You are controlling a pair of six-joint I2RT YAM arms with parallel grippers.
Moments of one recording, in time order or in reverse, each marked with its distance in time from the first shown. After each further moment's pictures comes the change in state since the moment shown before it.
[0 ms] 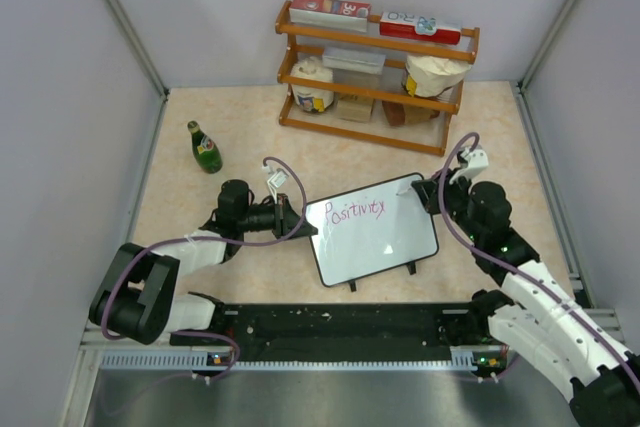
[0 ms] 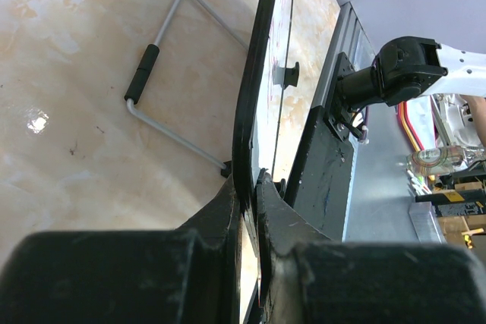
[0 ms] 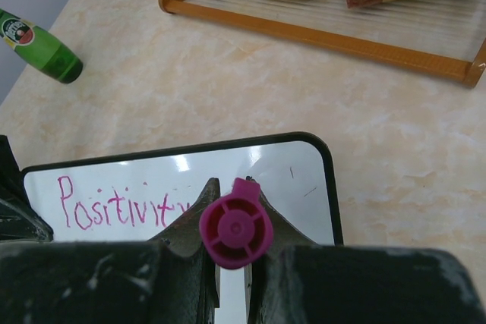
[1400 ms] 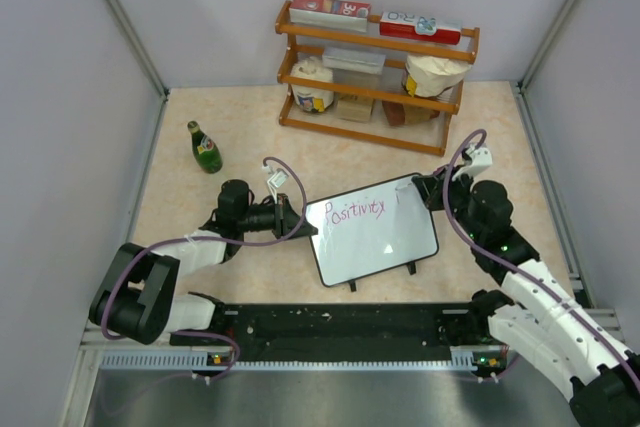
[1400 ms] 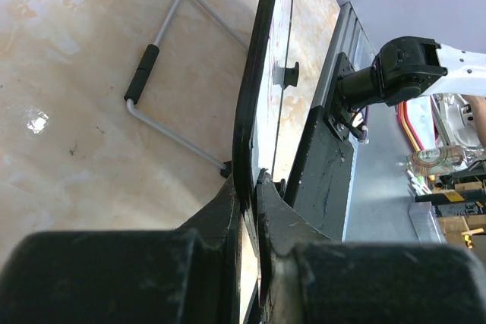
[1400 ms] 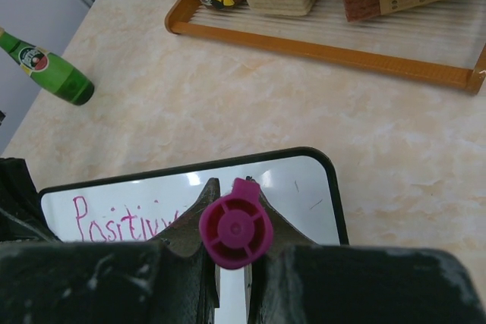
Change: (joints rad) left arm 0.000 0.000 0.000 0.000 0.000 0.000; right arm 0.000 -0.002 0.008 0.027 0.016 0.050
